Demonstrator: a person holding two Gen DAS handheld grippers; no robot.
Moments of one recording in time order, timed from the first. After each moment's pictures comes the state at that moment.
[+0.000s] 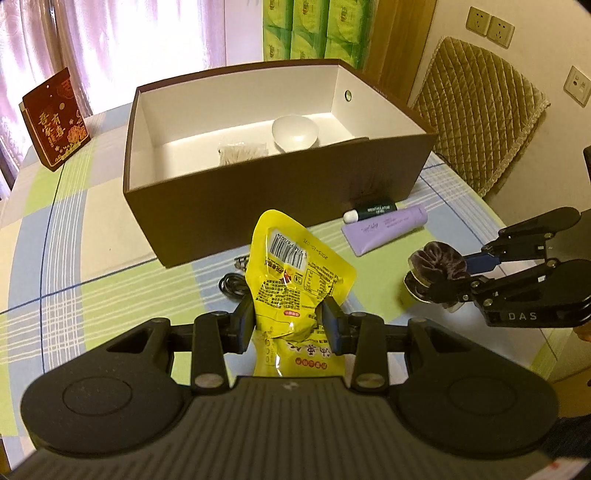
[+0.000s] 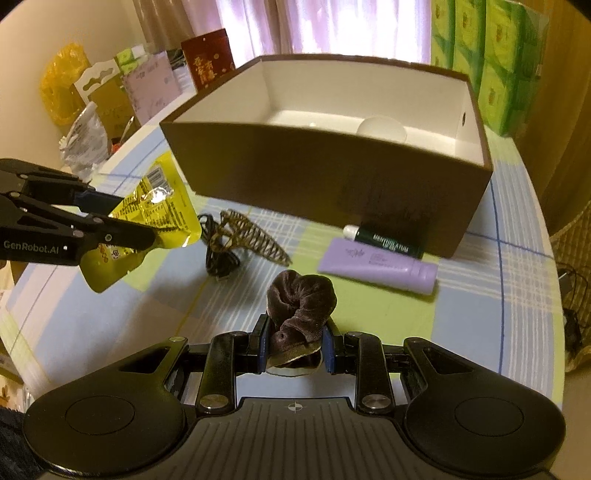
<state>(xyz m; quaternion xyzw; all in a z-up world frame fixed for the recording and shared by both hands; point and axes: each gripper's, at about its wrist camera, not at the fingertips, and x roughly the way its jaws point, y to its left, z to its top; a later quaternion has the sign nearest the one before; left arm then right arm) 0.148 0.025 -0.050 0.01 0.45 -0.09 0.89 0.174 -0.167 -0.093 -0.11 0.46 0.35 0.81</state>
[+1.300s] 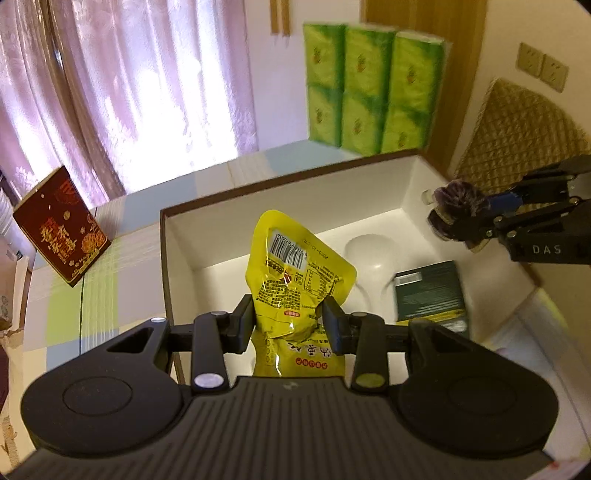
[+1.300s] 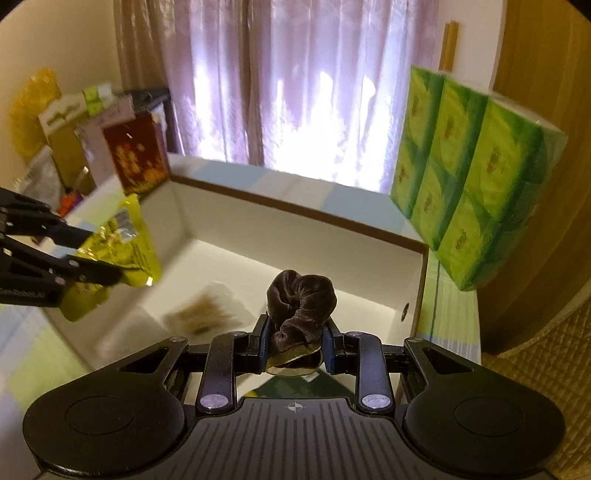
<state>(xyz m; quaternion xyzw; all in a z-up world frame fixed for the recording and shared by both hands) 0.333 0.064 -0.020 0.05 0.43 -0.05 0.90 0.369 -0.116 -0.034 -0.15 0.37 0.33 0.85</state>
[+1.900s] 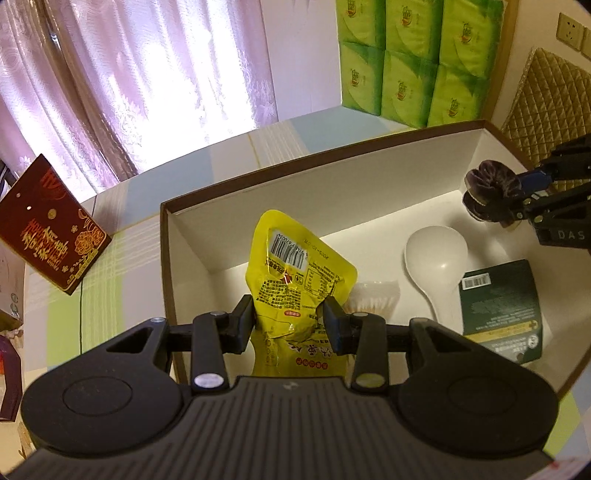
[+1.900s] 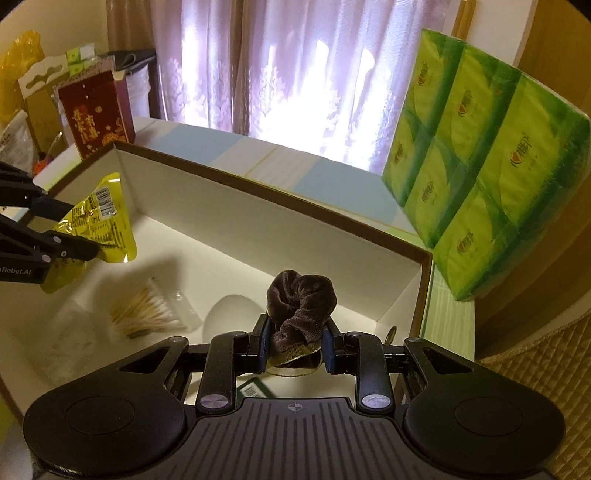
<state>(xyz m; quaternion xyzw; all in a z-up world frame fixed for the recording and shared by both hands) 0.399 0.077 -0.060 0.08 0.46 -0.02 0.88 0.431 -0.095 -0.070 -0.21 0.40 0.31 0.84</state>
